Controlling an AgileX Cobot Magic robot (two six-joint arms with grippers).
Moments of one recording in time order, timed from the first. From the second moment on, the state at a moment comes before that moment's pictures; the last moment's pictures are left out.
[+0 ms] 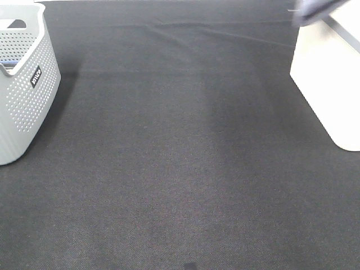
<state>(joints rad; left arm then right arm) 0.00 0.00 -0.50 0.00 1.05 0.00 -0.02 1.91 -2.12 0.06 1.07 -0.19</state>
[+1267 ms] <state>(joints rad) 0.00 0.00 -0.50 0.00 1.05 0.00 -0.20 2.09 -2.12 0.26 1.21 -0.16</state>
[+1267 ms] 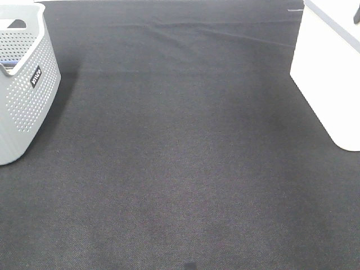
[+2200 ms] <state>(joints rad) 0.00 0.00 -0.50 0.00 1.05 0.00 0.12 1.55 -1.76 0.17 1.22 -0.08</state>
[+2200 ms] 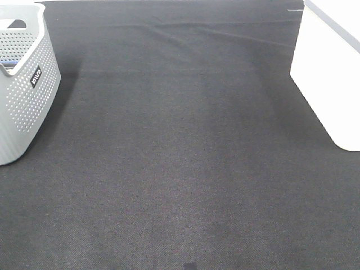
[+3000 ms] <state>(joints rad) 0.00 0.00 -0.50 0.00 1.05 0.00 0.12 0.61 -0.57 0.12 1.17 -0.09</state>
